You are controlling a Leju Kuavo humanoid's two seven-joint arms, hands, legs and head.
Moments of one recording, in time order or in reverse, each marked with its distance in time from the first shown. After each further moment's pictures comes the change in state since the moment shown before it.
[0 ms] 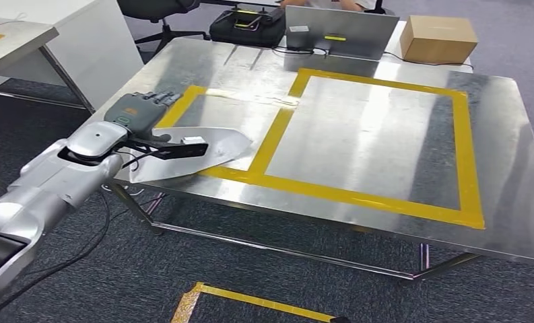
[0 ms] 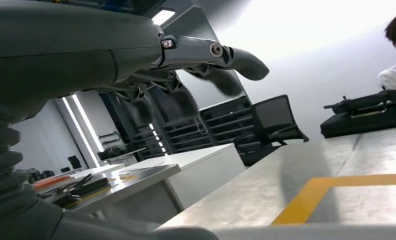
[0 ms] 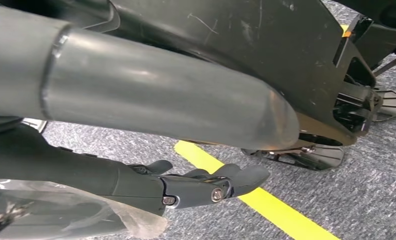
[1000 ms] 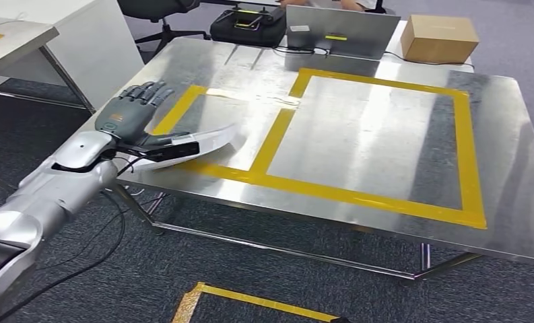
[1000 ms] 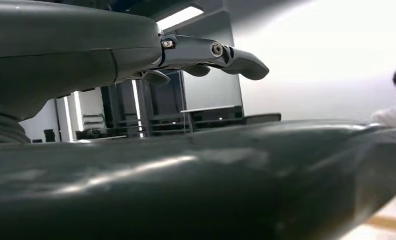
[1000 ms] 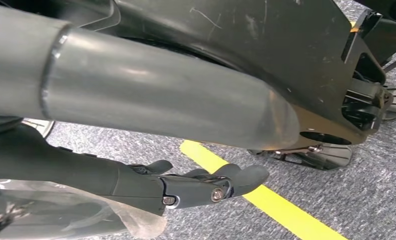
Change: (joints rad) left arm 0.052 0.013 0.116 0.026 0.142 0.241 -0.130; right arm 0.000 0.000 -0.001 0.000 0.008 -0.011 0.022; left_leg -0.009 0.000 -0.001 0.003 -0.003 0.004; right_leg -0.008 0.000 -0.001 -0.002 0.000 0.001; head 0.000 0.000
